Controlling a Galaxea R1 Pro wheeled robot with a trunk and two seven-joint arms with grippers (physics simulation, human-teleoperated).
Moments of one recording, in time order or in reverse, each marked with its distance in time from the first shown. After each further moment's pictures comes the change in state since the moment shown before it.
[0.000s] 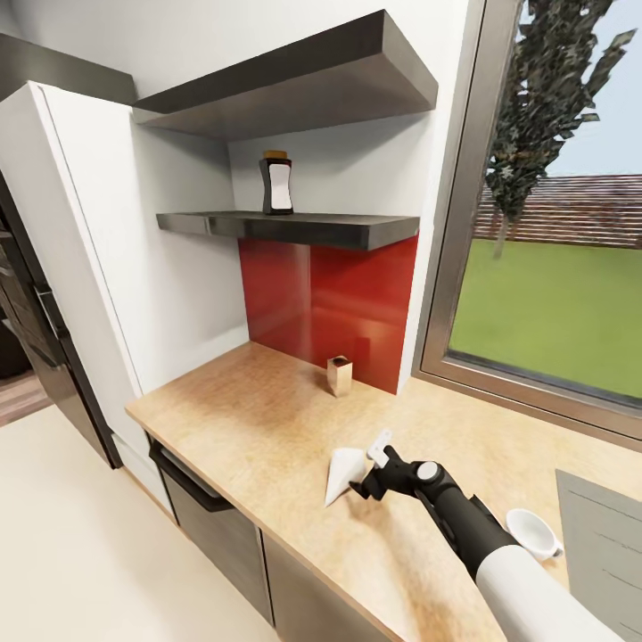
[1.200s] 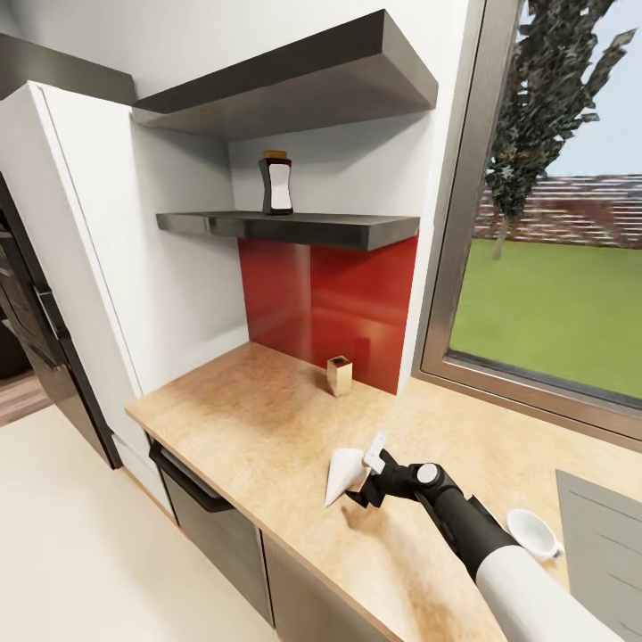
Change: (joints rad) left arm 0.000 0.002 0.000 0.000 0.000 0.004 0.001; right arm 0.000 0.000 0.000 0.007 0.061 -0.066 0.094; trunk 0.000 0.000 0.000
